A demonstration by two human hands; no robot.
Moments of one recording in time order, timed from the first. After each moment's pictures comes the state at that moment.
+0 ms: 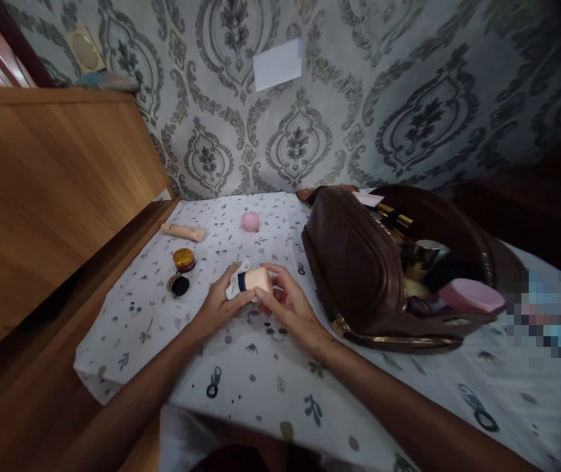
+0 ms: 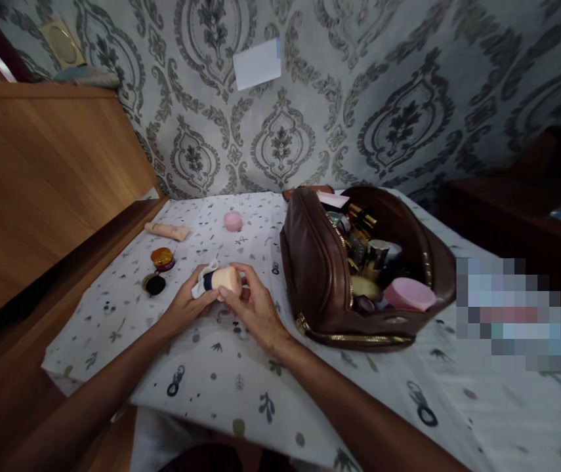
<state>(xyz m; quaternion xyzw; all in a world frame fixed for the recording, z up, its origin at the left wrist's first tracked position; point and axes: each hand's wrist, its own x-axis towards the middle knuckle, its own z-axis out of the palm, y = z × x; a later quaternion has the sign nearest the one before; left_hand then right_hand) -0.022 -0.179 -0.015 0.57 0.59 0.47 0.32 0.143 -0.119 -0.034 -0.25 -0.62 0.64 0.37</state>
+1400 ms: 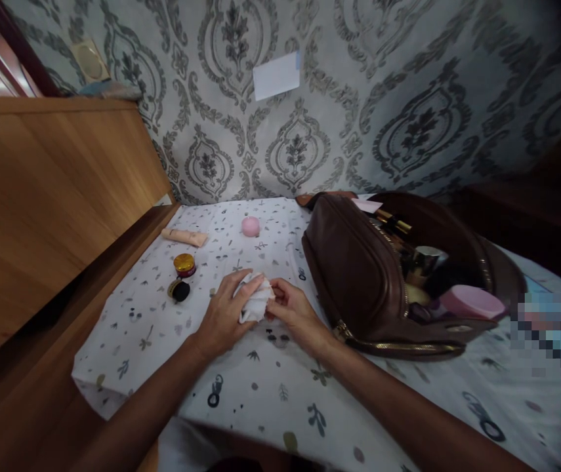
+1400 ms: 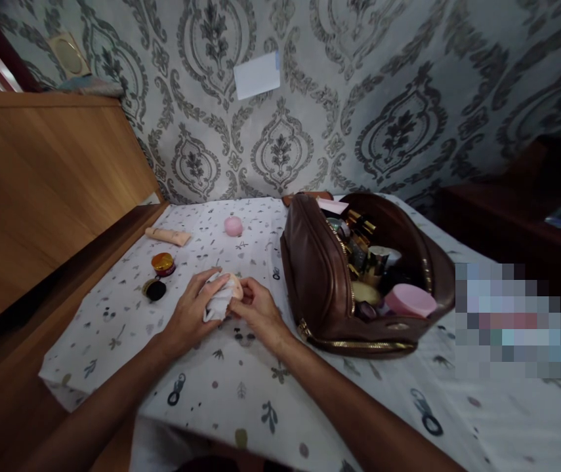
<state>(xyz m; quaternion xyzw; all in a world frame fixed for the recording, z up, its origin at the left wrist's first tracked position) -0.021 -0.184 -0.022 0.78 0.53 0.32 -0.04 0.142 -0.111 -0.031 -0.24 -0.56 0.71 0.36</state>
